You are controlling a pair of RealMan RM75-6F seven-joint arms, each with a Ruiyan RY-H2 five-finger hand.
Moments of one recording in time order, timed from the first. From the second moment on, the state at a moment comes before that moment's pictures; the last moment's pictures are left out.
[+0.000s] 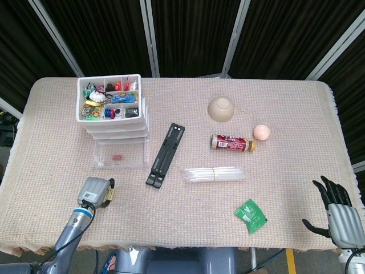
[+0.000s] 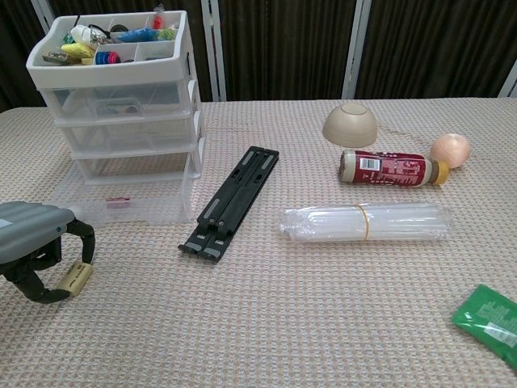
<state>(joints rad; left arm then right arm) -0.50 -1.53 0.00 -1.69 0.96 1.15 0.75 -0.01 -1.05 0.01 -1.81 -1.48 1.48 -0.05</state>
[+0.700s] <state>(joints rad) -0.54 -1.49 -0.08 -1.72 1.09 1.19 0.71 -0.01 -1.05 0.01 -1.81 -1.48 1.48 -0.05</state>
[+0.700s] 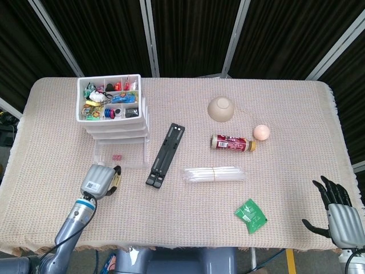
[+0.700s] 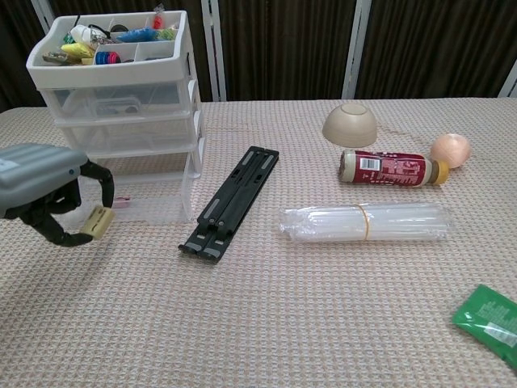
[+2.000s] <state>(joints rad) -0.63 -1.41 0.08 -1.41 1.58 1.19 0.54 -0.02 -1.05 0.01 -1.81 -1.48 1.49 -0.05</state>
